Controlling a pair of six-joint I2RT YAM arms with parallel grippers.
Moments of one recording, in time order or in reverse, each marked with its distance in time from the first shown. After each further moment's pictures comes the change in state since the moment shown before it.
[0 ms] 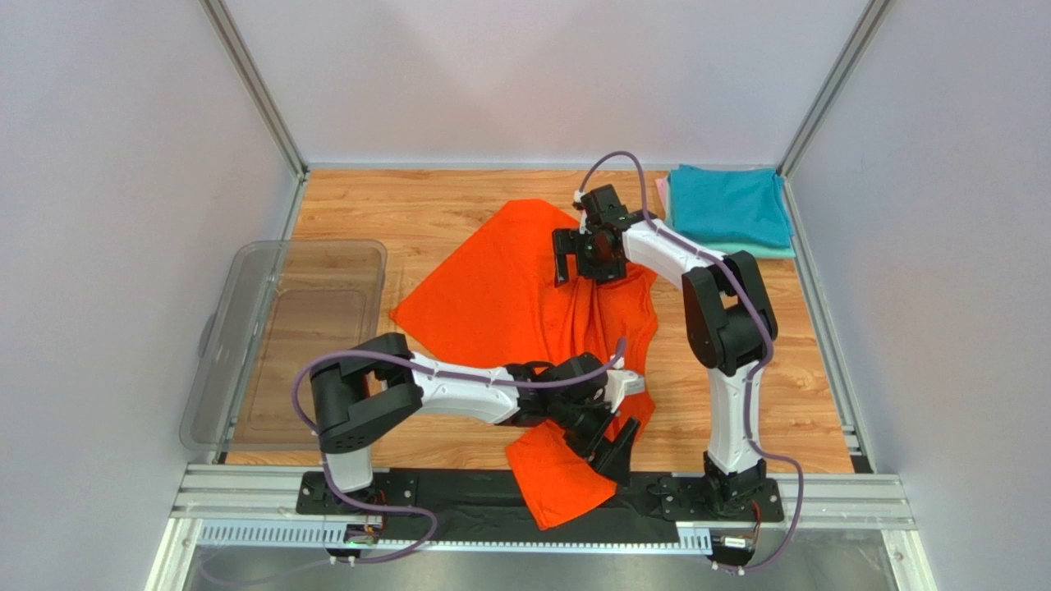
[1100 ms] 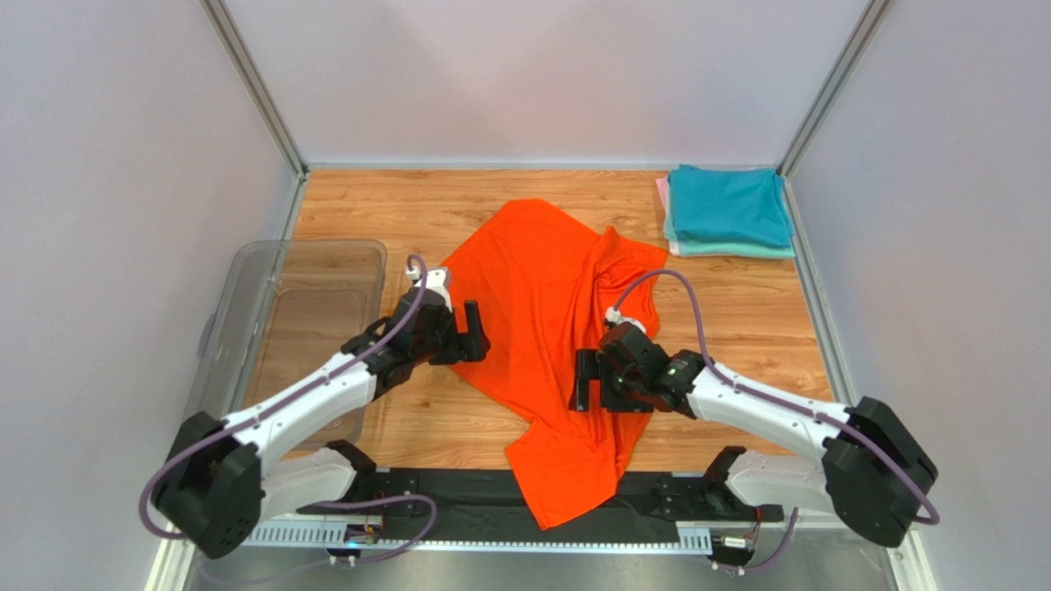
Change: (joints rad) left arm 0.652 -0.711 -0.399 -0.264 -0.554 0.030; right arm 0.412 -0.909 -0.995 0.135 0.117 0.495
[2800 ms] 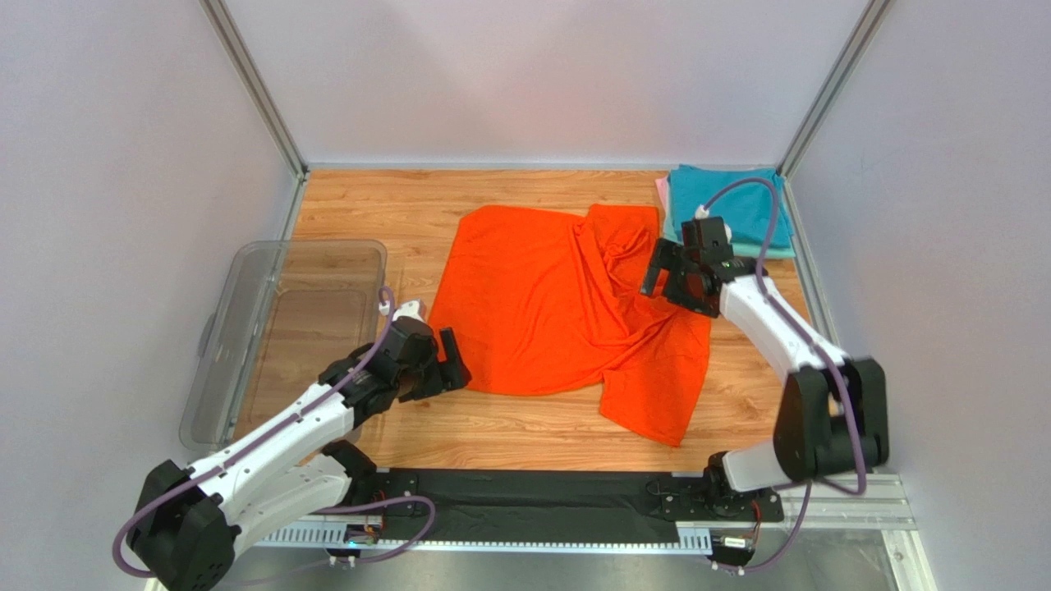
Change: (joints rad) left arm -0.029 -0.193 -0.093 -0.287 -0.070 -0.241; right arm -0.632 0.202 0.396 -0.105 0.091 -0.301
